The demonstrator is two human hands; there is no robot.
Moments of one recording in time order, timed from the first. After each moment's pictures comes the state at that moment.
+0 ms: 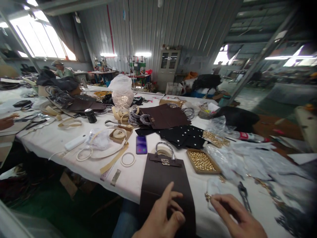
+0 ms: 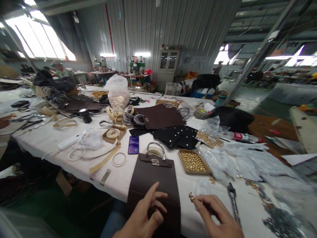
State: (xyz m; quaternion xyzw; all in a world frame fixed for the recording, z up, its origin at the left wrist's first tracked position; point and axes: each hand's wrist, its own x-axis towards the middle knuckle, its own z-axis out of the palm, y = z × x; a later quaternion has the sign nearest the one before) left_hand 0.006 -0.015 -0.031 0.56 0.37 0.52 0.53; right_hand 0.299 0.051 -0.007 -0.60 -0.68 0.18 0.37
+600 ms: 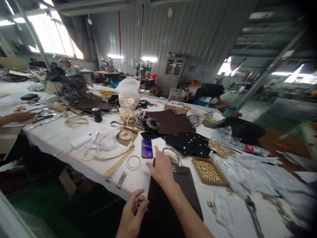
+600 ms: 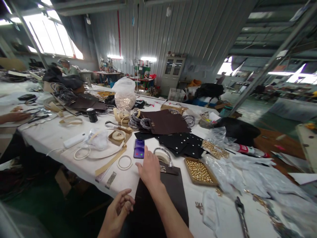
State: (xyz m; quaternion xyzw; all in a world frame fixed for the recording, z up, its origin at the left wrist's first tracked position) left_hand -0.105 -0.050 -0.097 0.37 0.50 0.61 0.49; right_hand 0.003 0.150 0.020 -0.49 -0.84 0.03 0.20
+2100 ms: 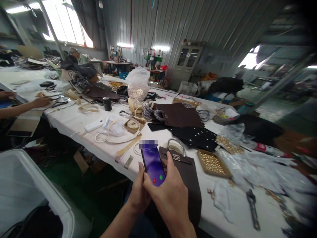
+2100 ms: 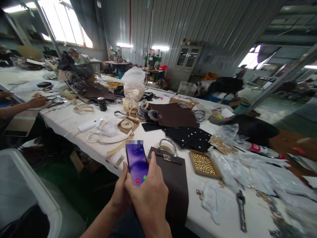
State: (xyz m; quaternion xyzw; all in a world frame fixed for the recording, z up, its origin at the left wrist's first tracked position) left_hand -0.078 -0.038 0.033 0.08 0.21 0.70 0.67; right_hand 0.017 -0.016 0.095 -0.55 -0.76 0.16 0.31
